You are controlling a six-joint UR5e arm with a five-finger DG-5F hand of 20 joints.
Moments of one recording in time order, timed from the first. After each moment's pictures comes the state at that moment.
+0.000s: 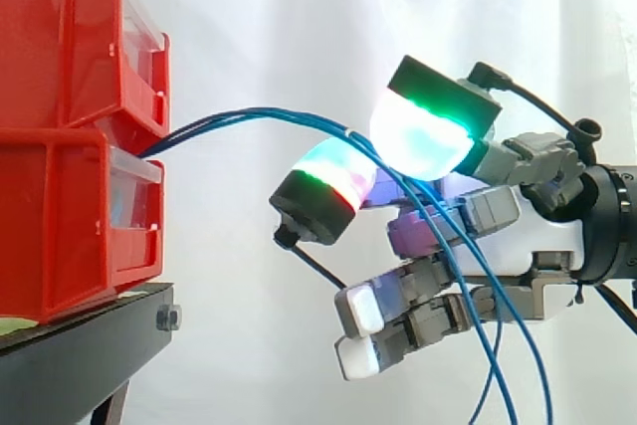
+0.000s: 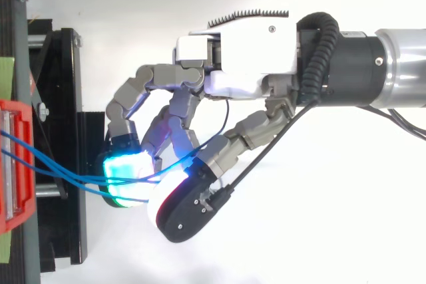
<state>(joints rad) 0.06 -2.32 -1.17 -2.79 -1.54 0.04</state>
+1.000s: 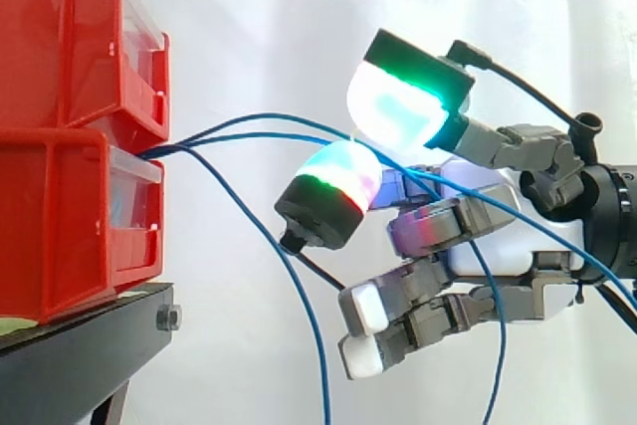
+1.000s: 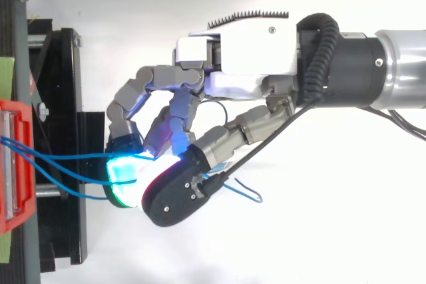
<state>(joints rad) 0.06 -2.32 -1.17 -2.79 -1.54 0.04</state>
